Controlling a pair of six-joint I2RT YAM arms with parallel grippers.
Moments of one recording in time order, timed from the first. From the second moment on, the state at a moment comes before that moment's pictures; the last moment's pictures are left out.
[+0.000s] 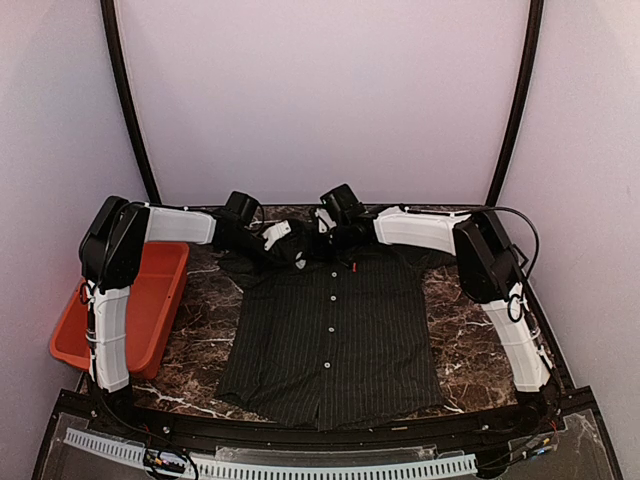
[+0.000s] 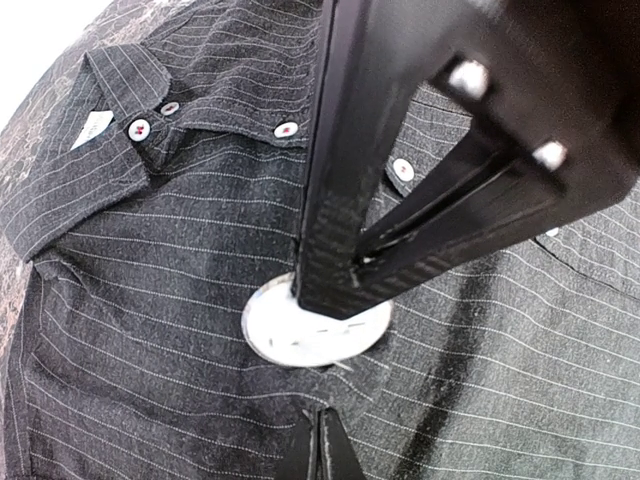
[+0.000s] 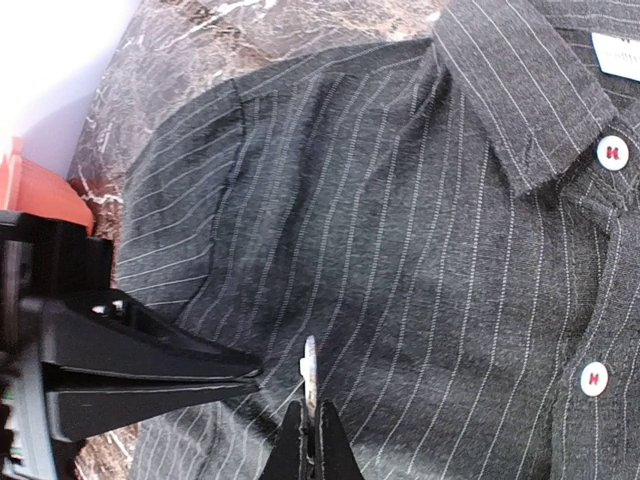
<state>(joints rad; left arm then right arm) -0.44 2.13 1.48 -0.28 0.52 0.62 0.73 2.40 1.98 -0.38 -0.28 0.55</state>
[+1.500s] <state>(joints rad) -0.45 2.13 1.48 -0.26 0.45 0.63 0.73 2.31 1.88 -0.42 -0.33 0.51</state>
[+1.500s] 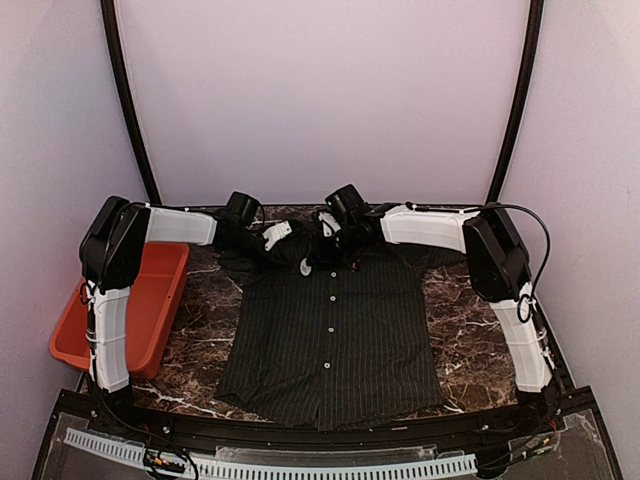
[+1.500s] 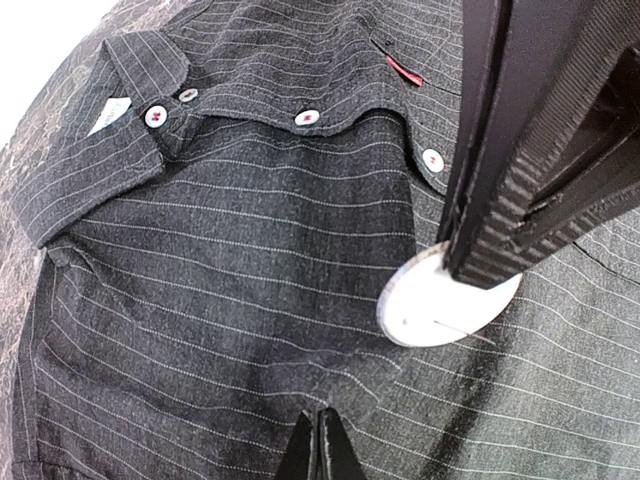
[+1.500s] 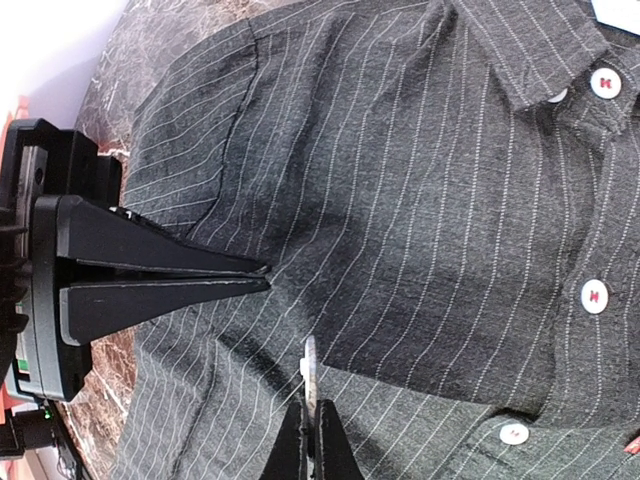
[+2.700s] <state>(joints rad) -0.44 2.10 1.48 -0.28 0.59 0.62 0.71 2.15 1.53 -0.09 -0.54 0.27</state>
